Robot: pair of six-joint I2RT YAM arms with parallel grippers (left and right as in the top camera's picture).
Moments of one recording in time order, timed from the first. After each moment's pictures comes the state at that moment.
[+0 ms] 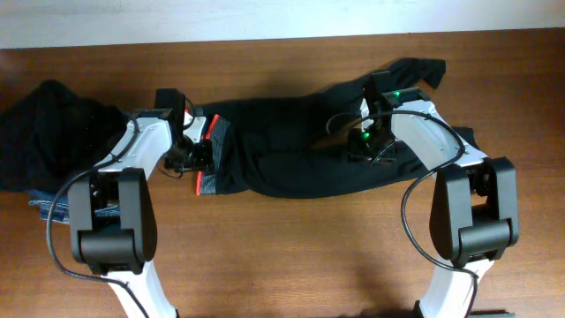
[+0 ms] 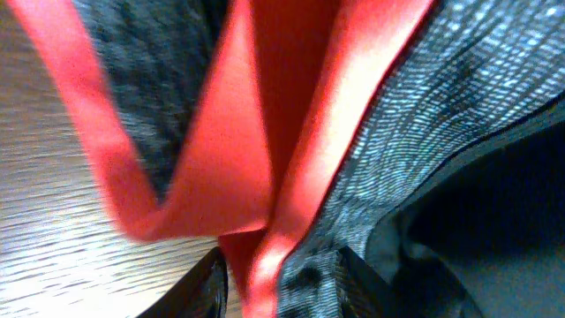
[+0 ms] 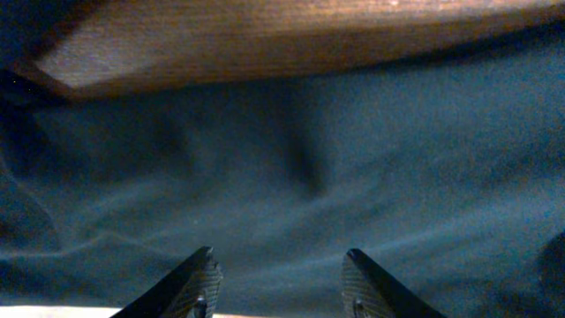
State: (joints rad) left arm -0.03 2.04 1.40 -0.82 0.20 0.05; right arm 0.15 2.01 1.48 -0.97 -0.16 0.22
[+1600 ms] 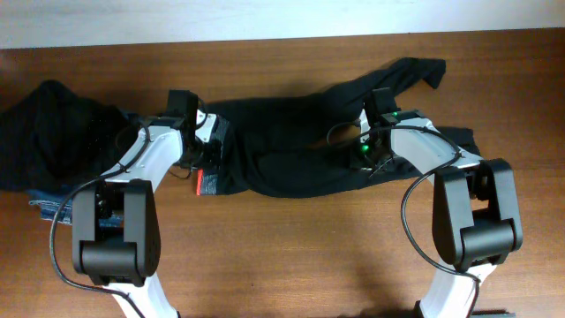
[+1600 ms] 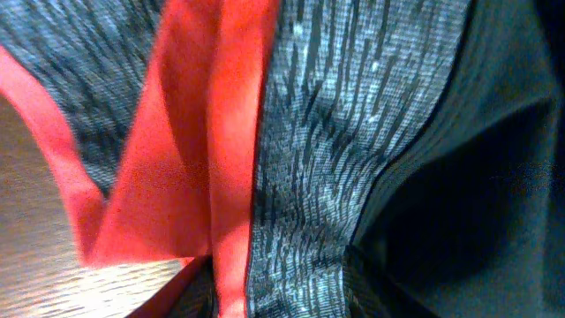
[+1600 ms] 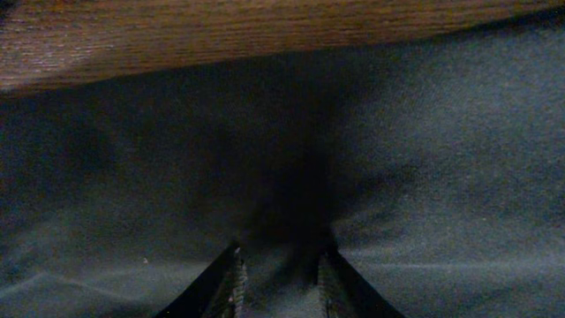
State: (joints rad) left arm -0.10 1.98 1.30 -0.67 0.14 0.06; right arm 0.15 1.99 1.29 -0.73 -0.17 0.22
